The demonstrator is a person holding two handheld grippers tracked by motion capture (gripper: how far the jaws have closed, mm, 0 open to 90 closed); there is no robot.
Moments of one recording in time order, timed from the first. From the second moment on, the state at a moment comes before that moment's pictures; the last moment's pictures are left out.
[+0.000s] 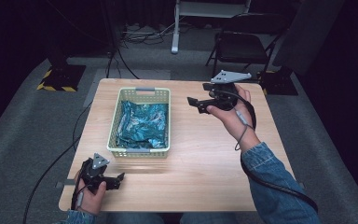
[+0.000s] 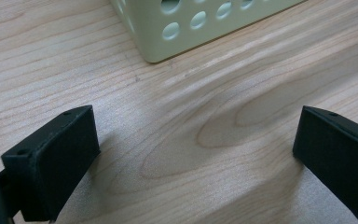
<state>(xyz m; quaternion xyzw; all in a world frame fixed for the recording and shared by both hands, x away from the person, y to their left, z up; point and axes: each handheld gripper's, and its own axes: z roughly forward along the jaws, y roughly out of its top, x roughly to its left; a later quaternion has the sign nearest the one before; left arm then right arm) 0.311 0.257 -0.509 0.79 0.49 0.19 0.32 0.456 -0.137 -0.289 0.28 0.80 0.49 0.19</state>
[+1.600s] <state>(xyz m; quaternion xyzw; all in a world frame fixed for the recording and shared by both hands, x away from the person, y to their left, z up) 0.311 0.257 -0.509 0.79 0.49 0.19 0.32 0.434 -0.224 -0.310 0.32 0.79 0.48 0.22</state>
